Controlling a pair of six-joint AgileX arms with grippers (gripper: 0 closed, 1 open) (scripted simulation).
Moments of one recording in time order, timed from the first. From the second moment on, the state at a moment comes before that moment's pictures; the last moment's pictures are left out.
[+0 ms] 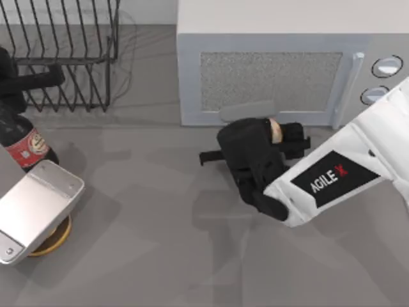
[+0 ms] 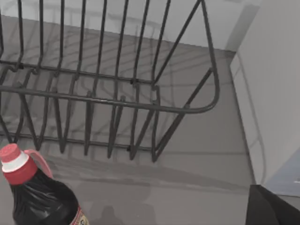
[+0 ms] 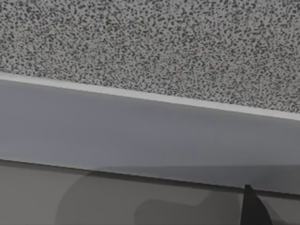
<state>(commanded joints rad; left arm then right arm) -0.32 0.93 0.86 -0.41 -0.18 -0.30 0.58 2.30 1.30 0.58 0.57 0.24</state>
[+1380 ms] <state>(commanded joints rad) -0.81 2.01 1.65 -0.59 -0.52 -0.60 0.58 2.30 1.30 0.58 0.57 0.24</state>
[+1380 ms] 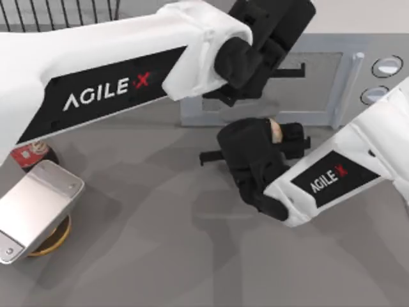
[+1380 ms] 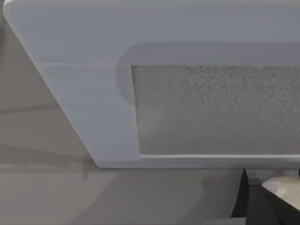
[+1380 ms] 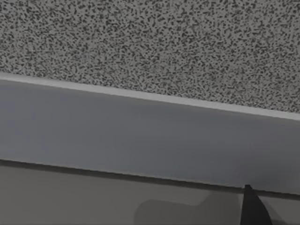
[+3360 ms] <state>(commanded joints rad) -0.93 2.40 2.03 -0.57 -0.60 -0.73 0.58 2.30 1.30 0.58 0.57 0.24</state>
